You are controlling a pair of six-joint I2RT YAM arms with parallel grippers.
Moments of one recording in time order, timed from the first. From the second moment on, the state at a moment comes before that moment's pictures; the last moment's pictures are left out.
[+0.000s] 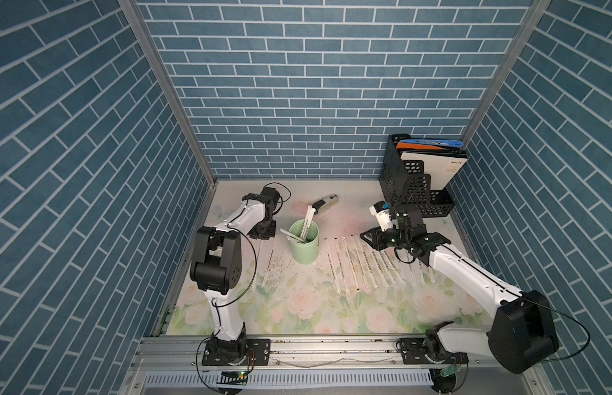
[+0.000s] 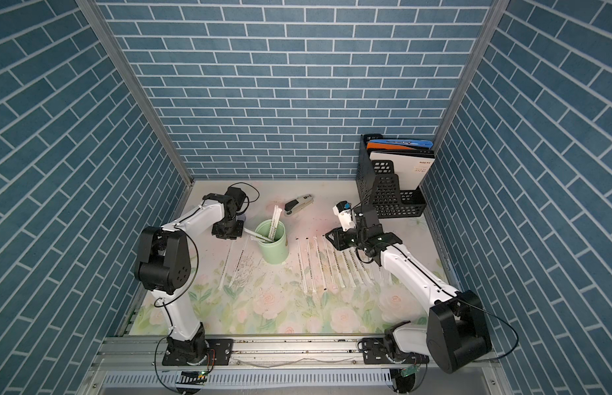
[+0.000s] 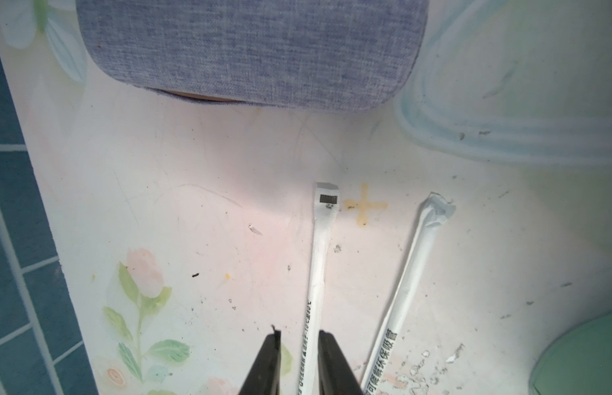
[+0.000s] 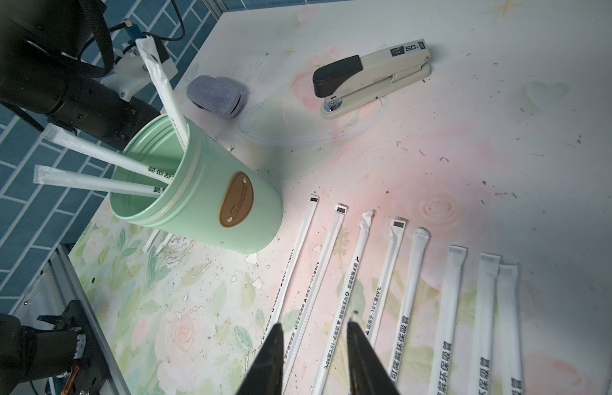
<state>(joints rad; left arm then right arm) -0.21 1.90 1.45 -1.01 -0.29 -0.24 0.44 1.30 0.90 -0.32 -0.44 0.16</state>
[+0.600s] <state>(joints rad) -0.22 1.34 1.38 -0.65 -0.02 -0.24 0.44 1.28 0.89 -0.32 -0.44 0.18</state>
